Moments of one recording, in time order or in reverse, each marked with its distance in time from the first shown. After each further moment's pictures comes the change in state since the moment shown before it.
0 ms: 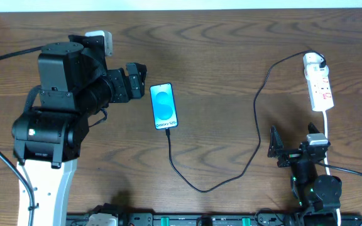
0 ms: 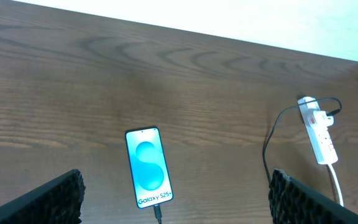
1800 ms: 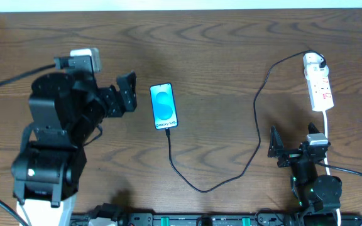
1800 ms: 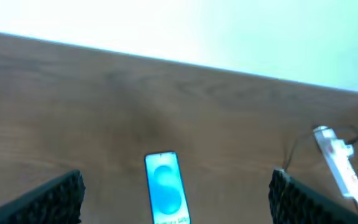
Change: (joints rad) left arm 0.020 -0.227 -0.253 0.208 -0.091 0.001; right arm 0.000 -0.001 0.000 0.001 0.000 0.000
